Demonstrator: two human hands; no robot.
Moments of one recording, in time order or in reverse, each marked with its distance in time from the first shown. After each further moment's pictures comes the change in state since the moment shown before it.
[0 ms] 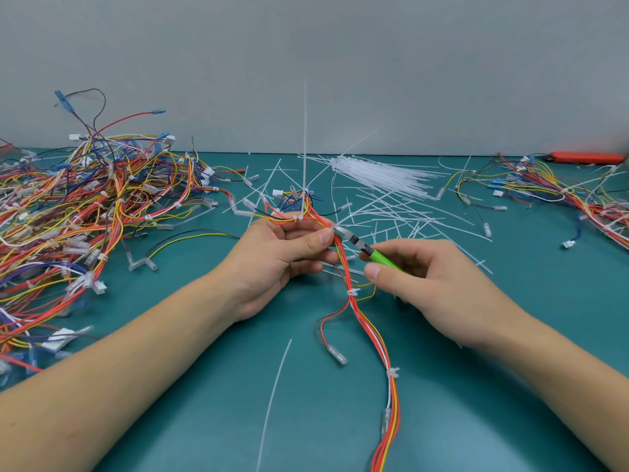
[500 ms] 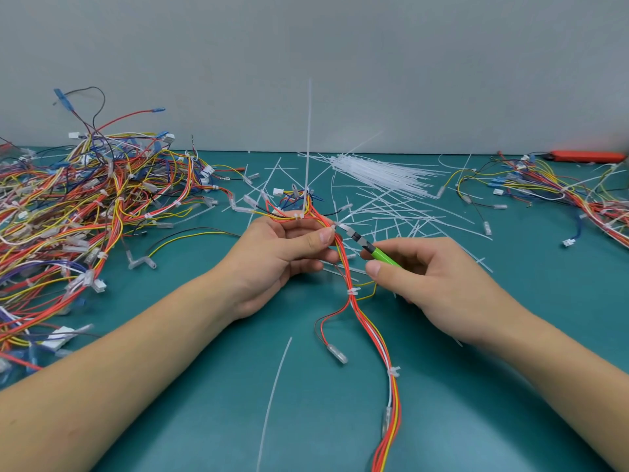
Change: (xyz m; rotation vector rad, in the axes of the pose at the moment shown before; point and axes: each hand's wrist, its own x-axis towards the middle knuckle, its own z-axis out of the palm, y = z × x) left_hand 0.000 0.000 0.000 0.005 0.002 -0.007; right_hand 0.001 0.003 -0.002 -0.038 0.000 -0.005
